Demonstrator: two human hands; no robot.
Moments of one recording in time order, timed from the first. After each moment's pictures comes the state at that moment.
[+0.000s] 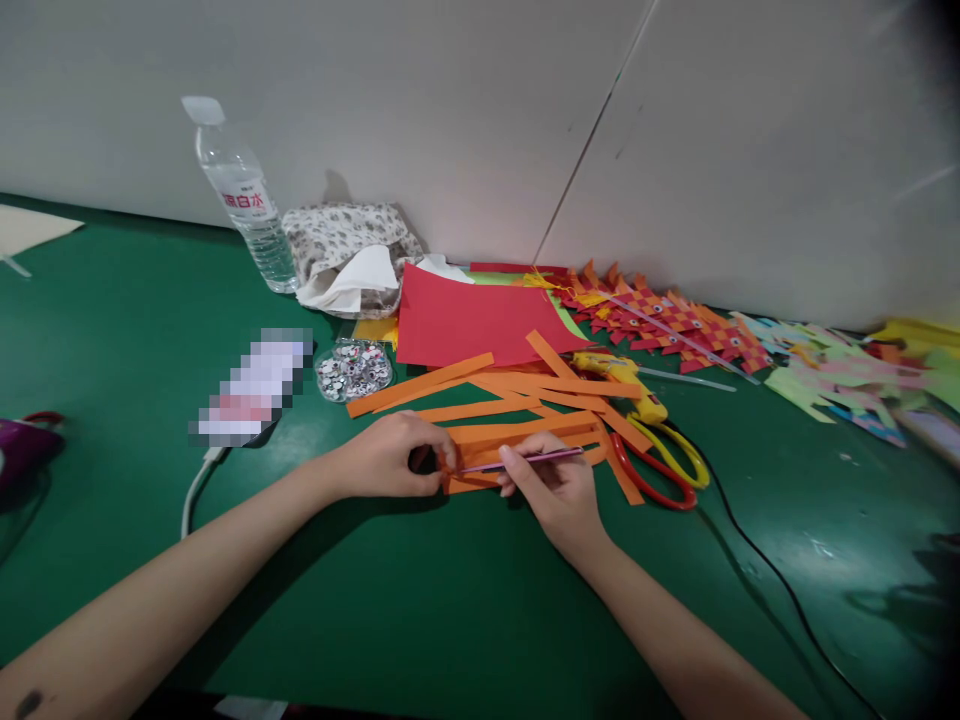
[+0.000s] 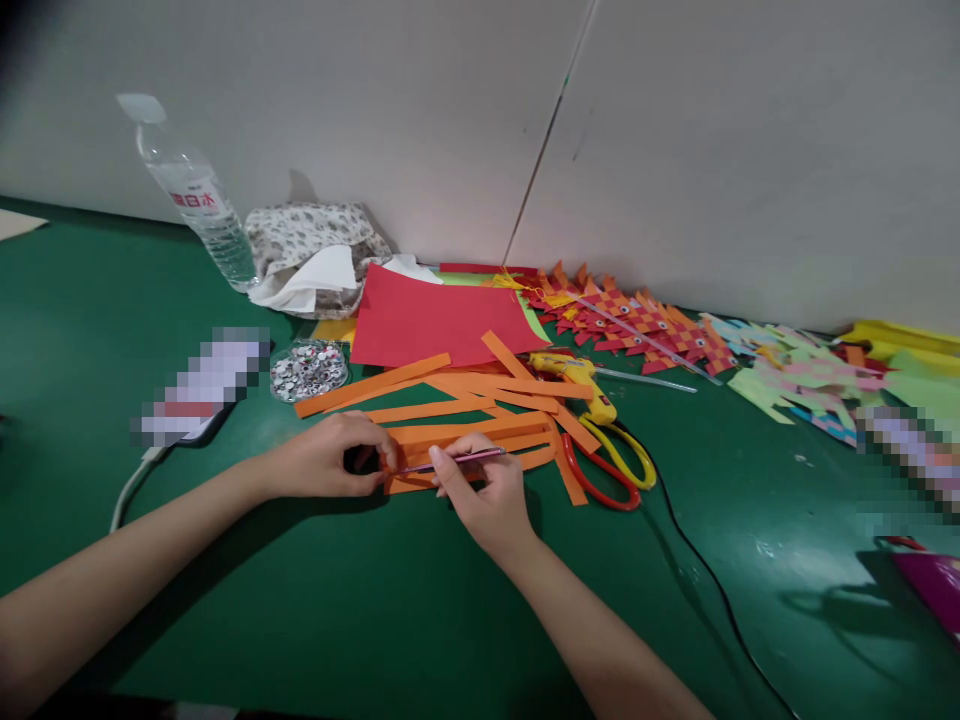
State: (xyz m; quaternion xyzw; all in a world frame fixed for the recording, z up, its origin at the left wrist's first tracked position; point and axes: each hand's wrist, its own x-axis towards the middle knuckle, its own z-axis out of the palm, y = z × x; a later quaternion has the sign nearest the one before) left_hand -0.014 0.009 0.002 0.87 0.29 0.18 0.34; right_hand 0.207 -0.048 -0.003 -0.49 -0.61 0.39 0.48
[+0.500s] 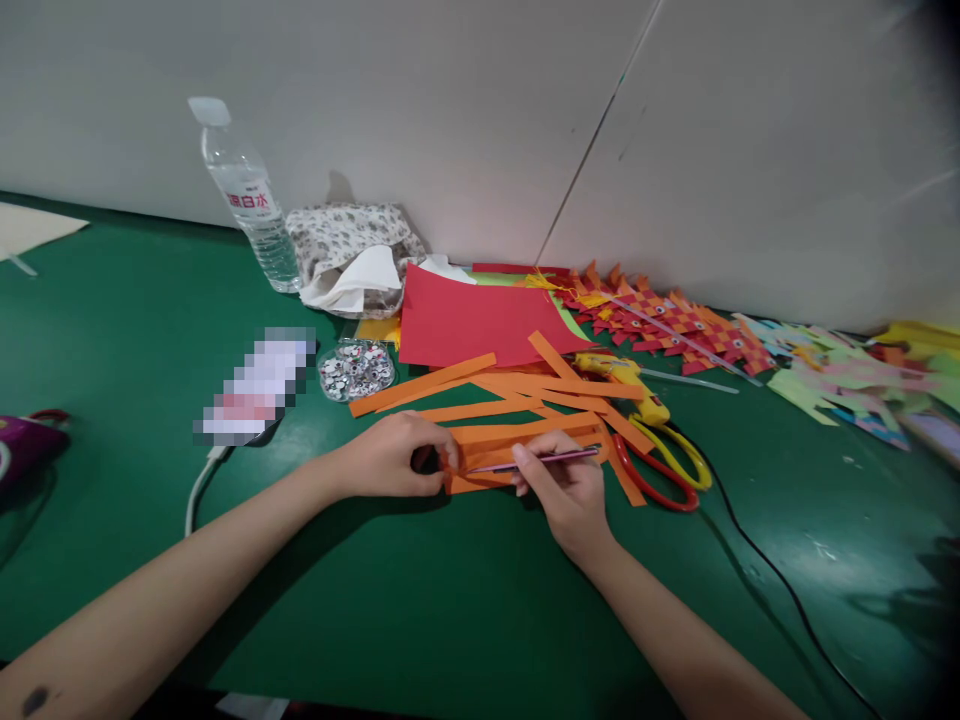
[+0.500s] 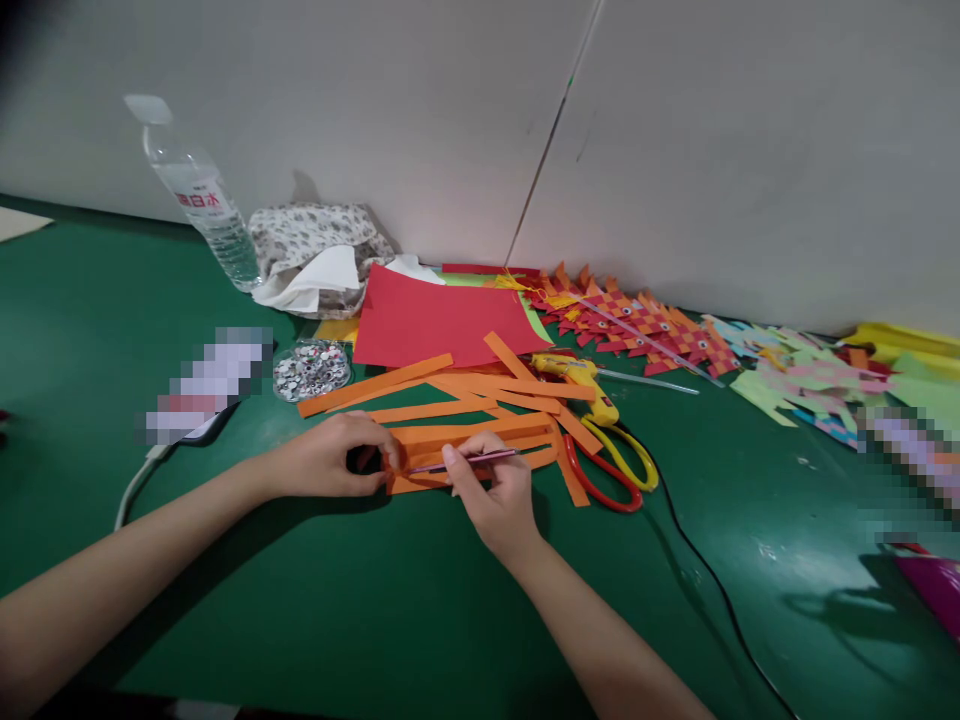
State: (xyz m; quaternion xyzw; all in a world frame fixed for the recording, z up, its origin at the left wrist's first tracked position) left_hand -0.013 0.008 0.003 0.88 0.29 0.18 0.34; right_hand 0.210 -0.047 -0.002 -0.50 -0.62 0.34 0.49
